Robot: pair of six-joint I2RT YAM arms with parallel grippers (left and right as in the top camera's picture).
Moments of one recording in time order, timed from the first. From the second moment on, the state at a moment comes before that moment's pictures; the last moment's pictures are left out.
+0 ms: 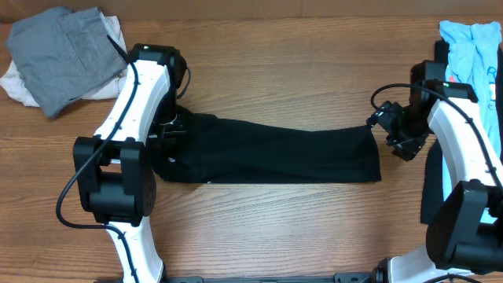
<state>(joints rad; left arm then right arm) -0.11 2.09 1.77 -1.60 -0.16 -0.37 -0.13 1.74 1.34 -1.08 -0.13 0.67</state>
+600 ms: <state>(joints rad) -0.11 2.09 1.79 -1.54 -0.12 -0.36 -0.03 1.74 1.33 -1.06 -0.14 0.67</state>
